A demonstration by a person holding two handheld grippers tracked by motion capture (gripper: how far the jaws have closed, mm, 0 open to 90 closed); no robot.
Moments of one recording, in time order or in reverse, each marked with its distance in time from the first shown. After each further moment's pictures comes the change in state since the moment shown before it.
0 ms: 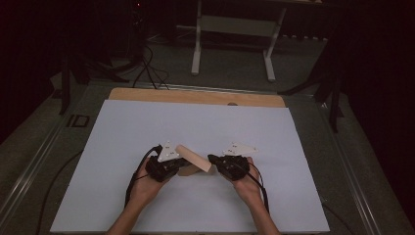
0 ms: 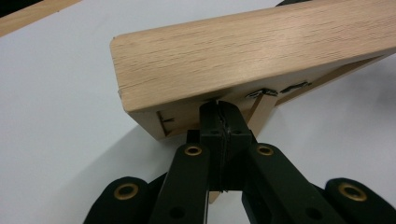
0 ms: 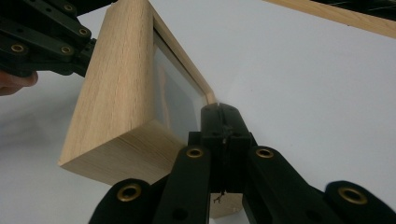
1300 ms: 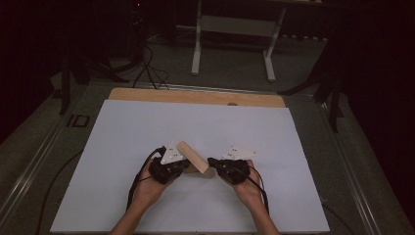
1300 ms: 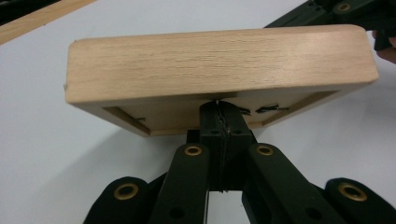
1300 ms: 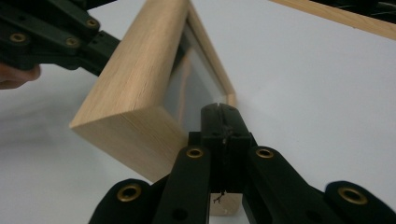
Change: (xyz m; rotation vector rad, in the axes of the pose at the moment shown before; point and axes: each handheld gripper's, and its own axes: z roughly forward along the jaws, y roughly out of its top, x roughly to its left) left arm -0.010 0.007 0.000 -0.019 -0.026 0.014; right arm 0.009 -0.003 -0.006 0.004 0.007 -0.033
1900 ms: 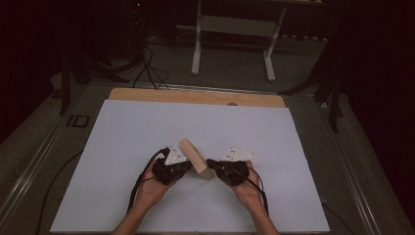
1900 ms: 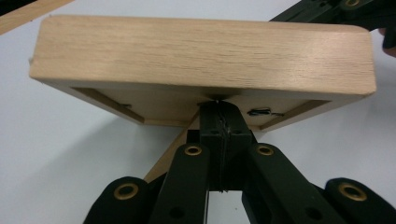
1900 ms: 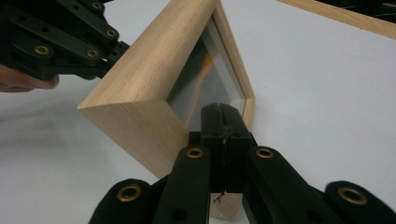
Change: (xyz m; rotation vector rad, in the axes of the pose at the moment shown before) left arm -0.005 0.000 0.009 0.023 -0.009 0.013; right arm 0.005 0.000 0.000 0.005 0.007 -0.013
